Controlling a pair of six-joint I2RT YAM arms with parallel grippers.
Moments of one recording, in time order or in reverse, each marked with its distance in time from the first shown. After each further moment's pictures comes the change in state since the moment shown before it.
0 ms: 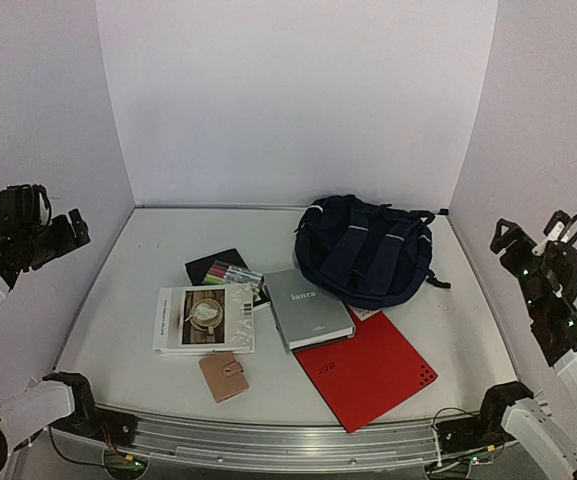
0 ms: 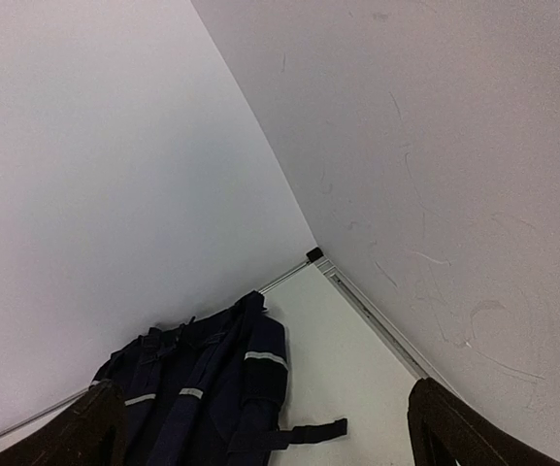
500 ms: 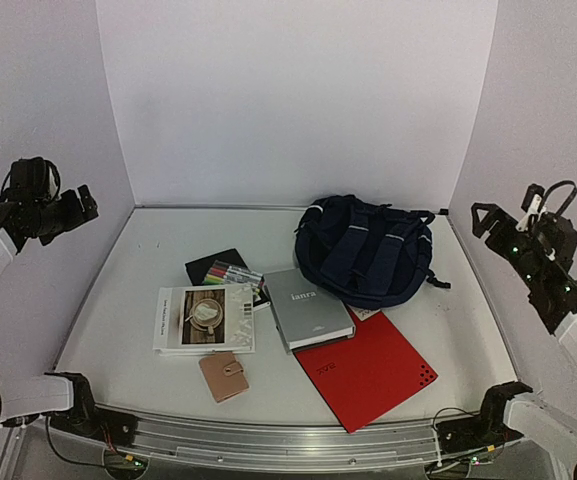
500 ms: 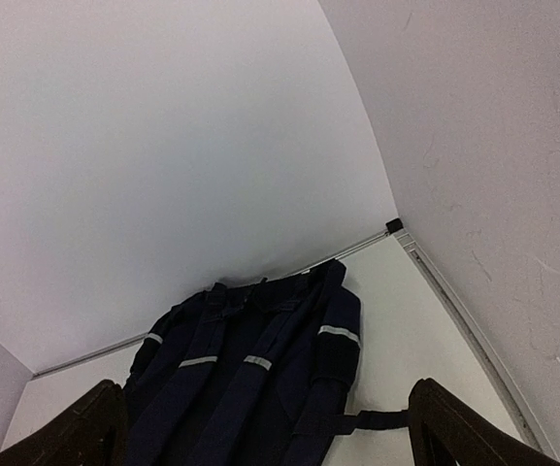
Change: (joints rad) left arm 0.000 0.207 0.152 0.035 0.052 -0.021; right arm 0.000 0.194 0.129 0.018 -0.252 -0.020
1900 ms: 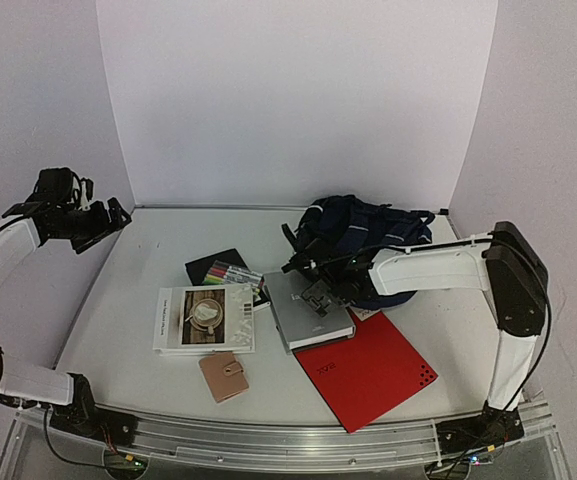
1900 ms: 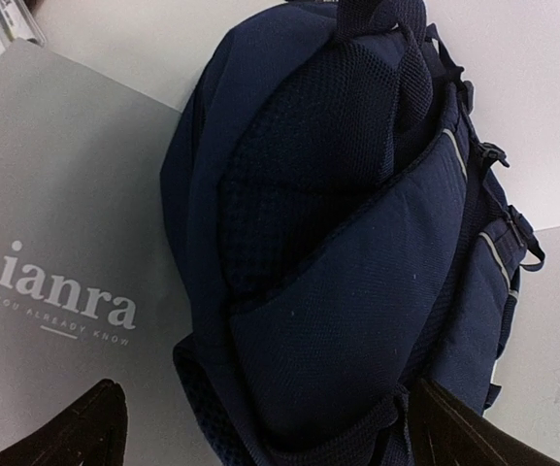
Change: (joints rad) left arm 0.000 0.187 -0.051 0.106 0.343 0.004; right arm 0.893 1.218 0.649 -0.351 0.639 -0.435
